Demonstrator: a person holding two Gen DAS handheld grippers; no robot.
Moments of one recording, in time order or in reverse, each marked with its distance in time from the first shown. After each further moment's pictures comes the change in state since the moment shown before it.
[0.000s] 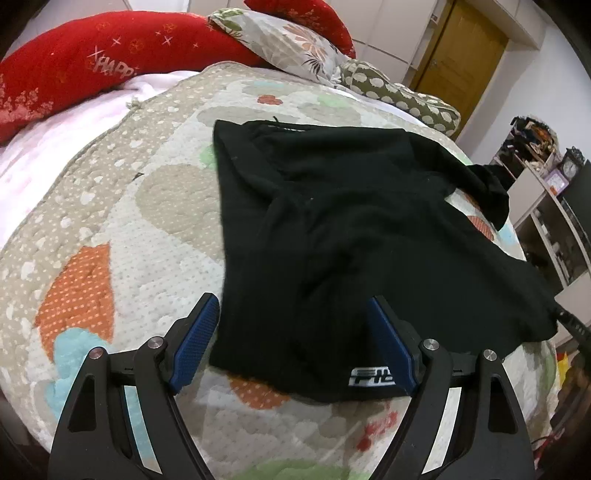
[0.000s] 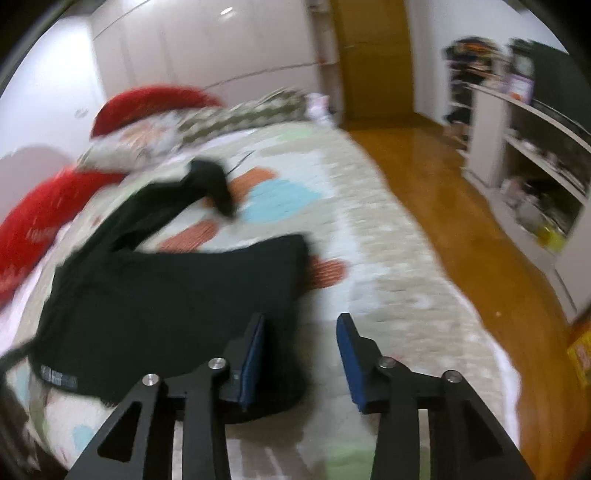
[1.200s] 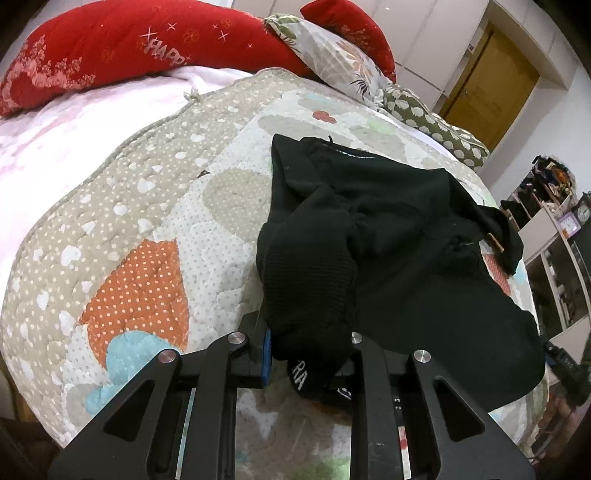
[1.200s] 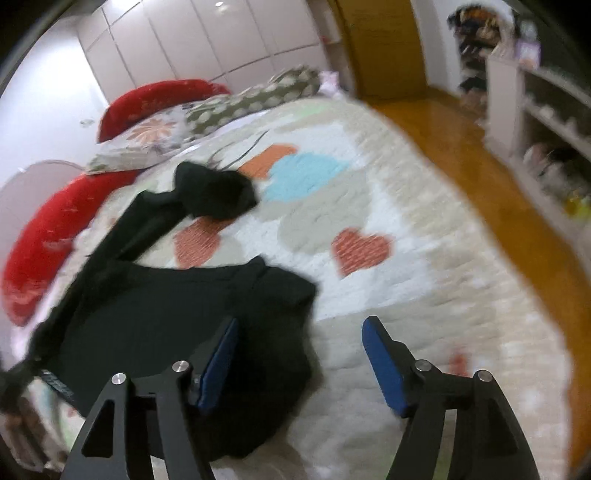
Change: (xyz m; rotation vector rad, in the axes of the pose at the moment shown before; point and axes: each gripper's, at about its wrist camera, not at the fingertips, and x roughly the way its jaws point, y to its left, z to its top) left arm -0.011 0.048 0.008 -0.134 -0.026 0.043; right arm 0.043 0.015 -0.010 0.063 0.113 0.183
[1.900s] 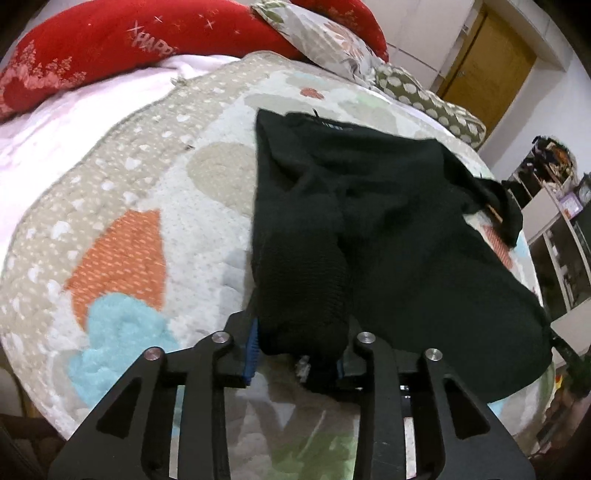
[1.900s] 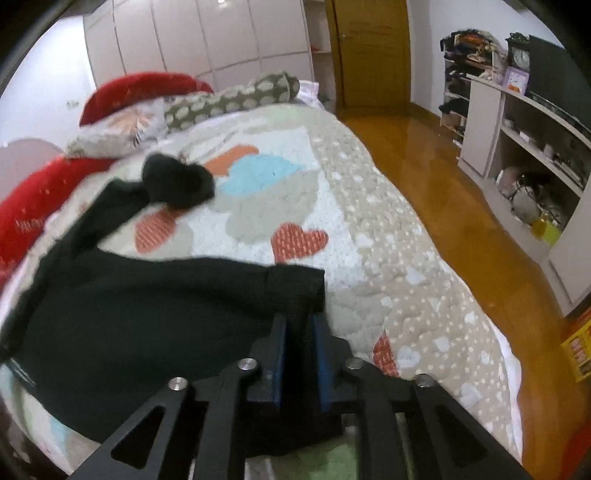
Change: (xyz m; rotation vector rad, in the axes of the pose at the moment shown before) left arm -0.004 -0.015 -0.017 0.043 0.048 0.014; right arm -0.035 -0.017 -0.003 -0.087 -0.065 -0.221
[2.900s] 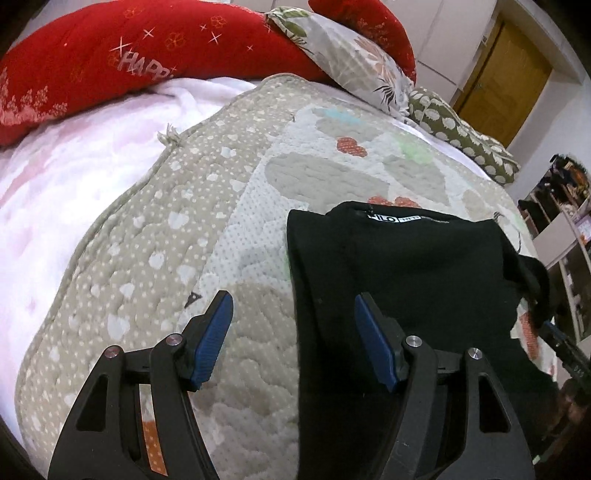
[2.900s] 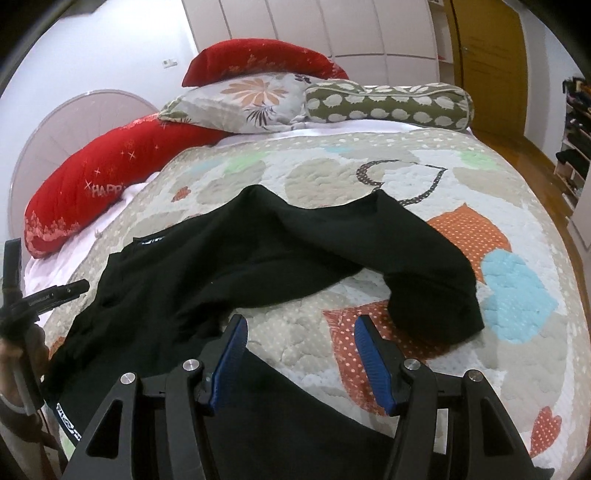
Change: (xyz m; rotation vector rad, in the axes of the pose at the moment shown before) left arm 0.070 0.028 0.126 -0.011 -0.017 0.048; right arm 0.085 0.195 0.083 -0.257 0.055 0.336
